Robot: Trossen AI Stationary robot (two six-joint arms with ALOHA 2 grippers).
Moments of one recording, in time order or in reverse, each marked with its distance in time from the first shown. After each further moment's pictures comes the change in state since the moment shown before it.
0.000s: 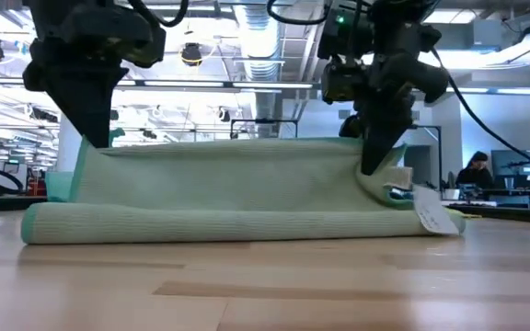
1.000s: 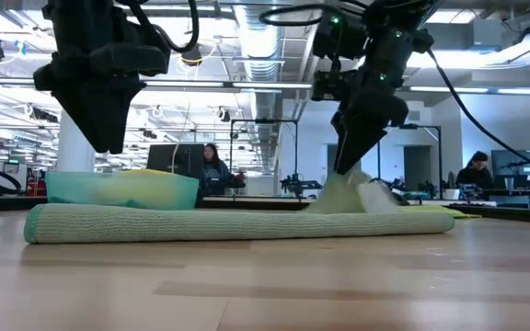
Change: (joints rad) left arm 0.090 0.000 -0.001 -0.076 -0.053 -0.009; right arm -0.048 0.000 0.000 0.108 0.257 -0.044
